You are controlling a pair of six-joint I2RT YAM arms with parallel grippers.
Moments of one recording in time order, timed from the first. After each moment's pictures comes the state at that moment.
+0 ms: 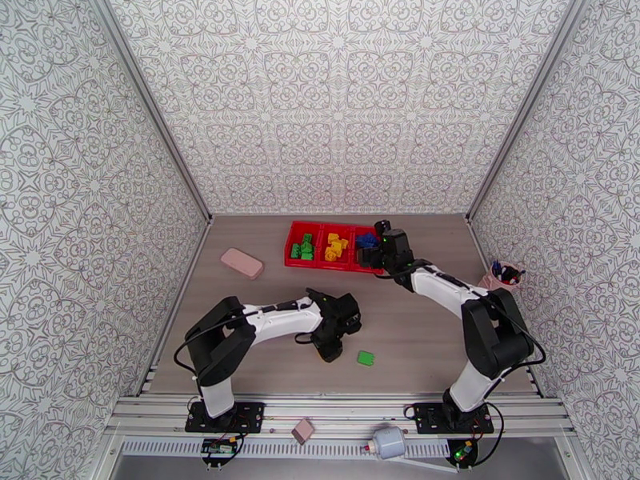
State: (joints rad) left arm -0.97 1.84 1.18 -0.88 0.08 0.01; right arm 0.40 1.71 1.11 -0.03 0.06 0.22
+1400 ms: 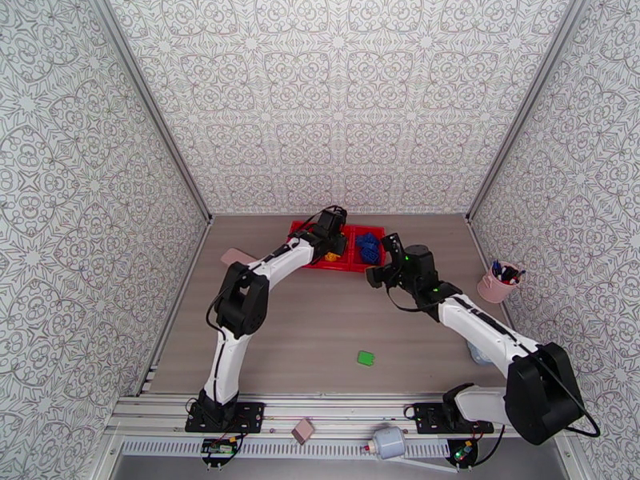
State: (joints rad) left arm -0.56 2.23 1.88 -0.42 -0.11 -0.15; right arm 0.39 1.33 0.85 -0.06 -0.09 0.03
